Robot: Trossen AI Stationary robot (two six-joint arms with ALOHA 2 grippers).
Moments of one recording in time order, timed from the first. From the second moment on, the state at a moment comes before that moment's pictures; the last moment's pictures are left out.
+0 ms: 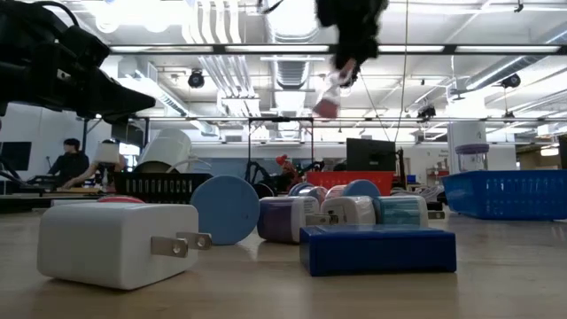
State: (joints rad) left arm 0.14 0.24 0.01 0.12 0.06 0.05; right arm -0.25 1.69 1.79 -1.25 0.03 0.16
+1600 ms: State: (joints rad) left arm 0.14 0.25 0.01 0.11 0.05 0.04; right arm 0.01 1.20 0.93 -1.19 0.11 0.76
